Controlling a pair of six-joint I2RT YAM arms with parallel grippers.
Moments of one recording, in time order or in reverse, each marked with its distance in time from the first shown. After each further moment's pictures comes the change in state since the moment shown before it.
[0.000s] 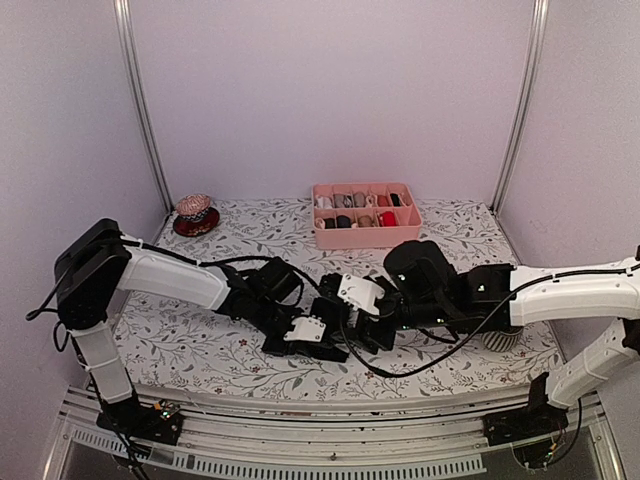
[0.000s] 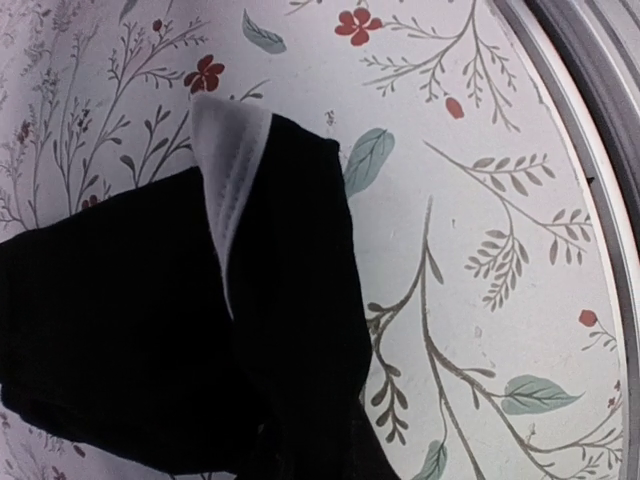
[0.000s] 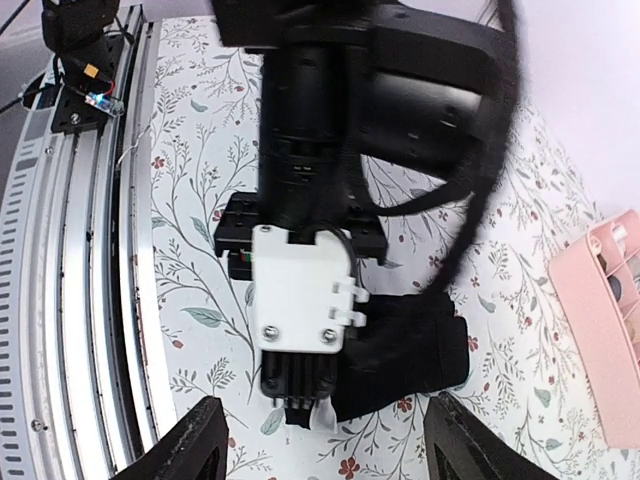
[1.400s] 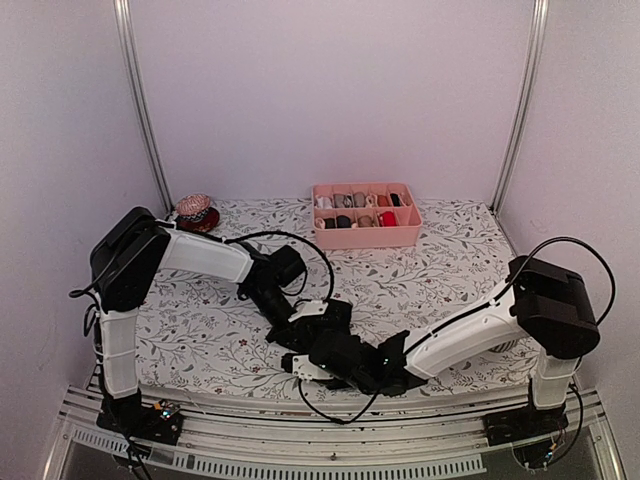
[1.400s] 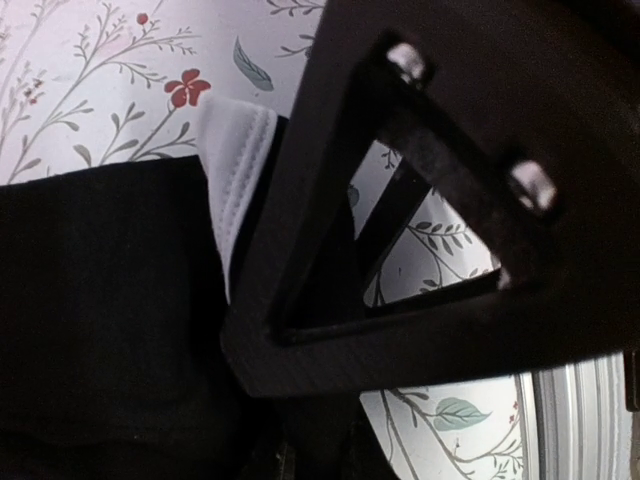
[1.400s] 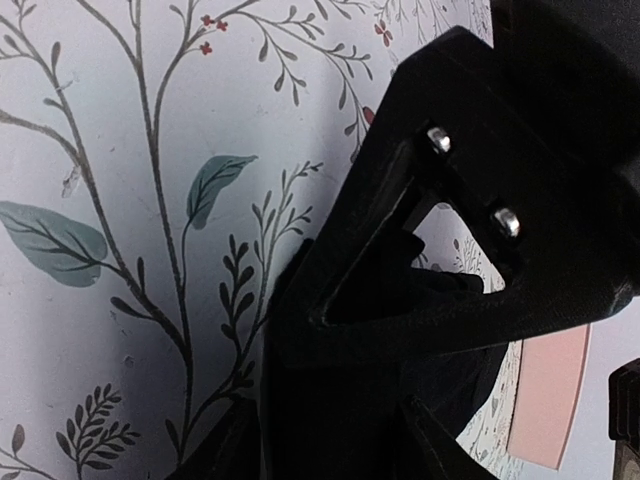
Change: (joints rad) left arm 0.122 0.240 0.285 -0.373 0.389 -0.061; right arm 0.178 0.539 0.020 0.288 0.547 -0.334
